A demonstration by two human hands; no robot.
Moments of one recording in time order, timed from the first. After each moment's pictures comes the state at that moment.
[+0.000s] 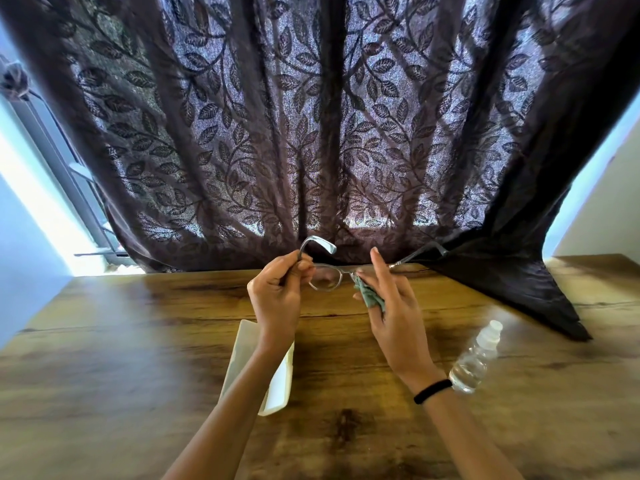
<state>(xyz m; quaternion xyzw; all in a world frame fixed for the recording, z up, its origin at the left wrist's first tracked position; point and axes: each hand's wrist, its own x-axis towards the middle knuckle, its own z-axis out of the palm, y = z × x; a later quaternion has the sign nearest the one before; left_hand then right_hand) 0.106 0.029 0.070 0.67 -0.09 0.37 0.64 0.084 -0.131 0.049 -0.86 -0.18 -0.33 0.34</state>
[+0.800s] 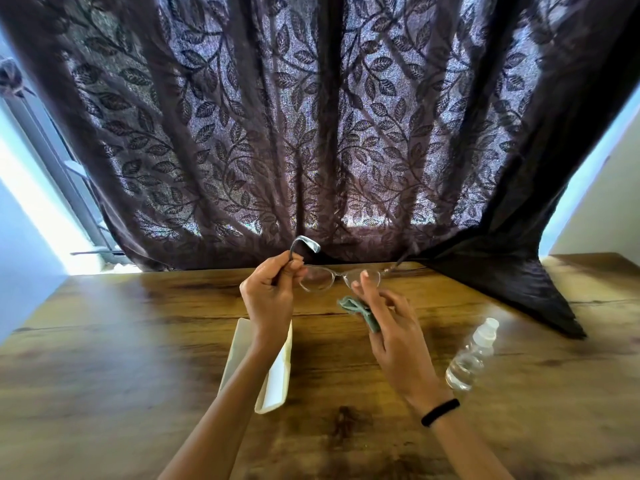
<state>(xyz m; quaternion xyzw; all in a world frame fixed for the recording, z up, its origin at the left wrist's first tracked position) 0.110 0.034 0.063 0.67 -0.07 0.39 0.63 0.064 -0.138 0.039 -0.87 -0.25 -0.33 0.28</state>
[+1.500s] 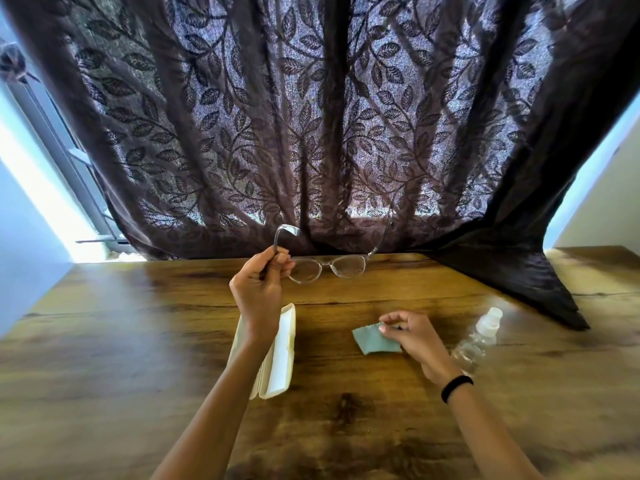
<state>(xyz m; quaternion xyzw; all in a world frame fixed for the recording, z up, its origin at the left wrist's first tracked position) 0.104 0.050 0.057 0.64 -0.04 0.37 0.67 0.091 -0.174 -0.004 -0.82 0.10 0.06 0.56</state>
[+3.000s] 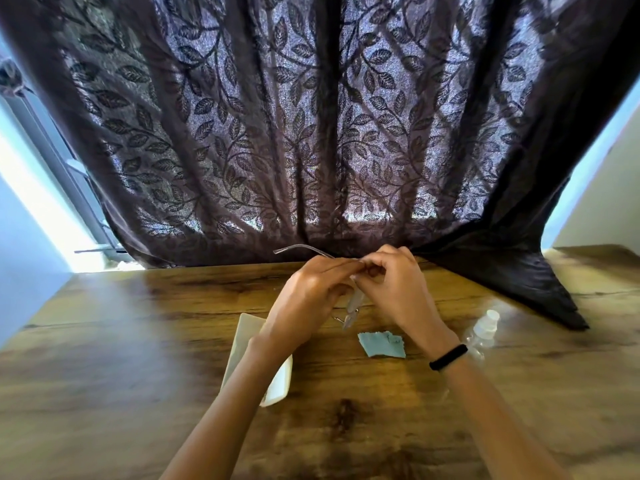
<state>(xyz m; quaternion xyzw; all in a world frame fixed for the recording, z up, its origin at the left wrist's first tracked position) 0.099 0.020 0.080 0.84 -0.35 0.29 0.31 0.089 -0.133 0.103 -0.91 -0.13 -0.22 0.31</state>
